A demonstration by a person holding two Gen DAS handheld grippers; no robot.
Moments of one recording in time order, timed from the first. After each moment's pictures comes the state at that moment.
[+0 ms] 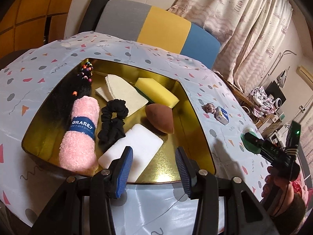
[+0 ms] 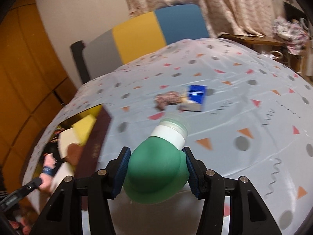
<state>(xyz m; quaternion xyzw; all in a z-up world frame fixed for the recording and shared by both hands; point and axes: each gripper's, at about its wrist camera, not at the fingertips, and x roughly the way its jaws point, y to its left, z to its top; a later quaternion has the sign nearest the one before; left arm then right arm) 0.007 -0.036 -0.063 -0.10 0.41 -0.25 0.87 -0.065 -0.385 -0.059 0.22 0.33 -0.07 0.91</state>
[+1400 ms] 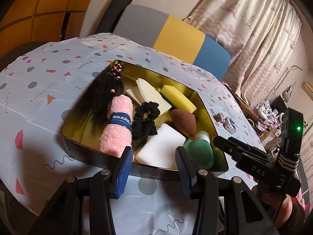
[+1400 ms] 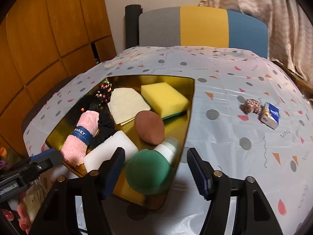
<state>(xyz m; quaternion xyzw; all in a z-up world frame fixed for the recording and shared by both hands) -0.004 0.018 -0.065 -0.13 0.40 -0.21 0.88 -0.017 -0.218 -0.050 0.07 0.38 0.04 0.92</state>
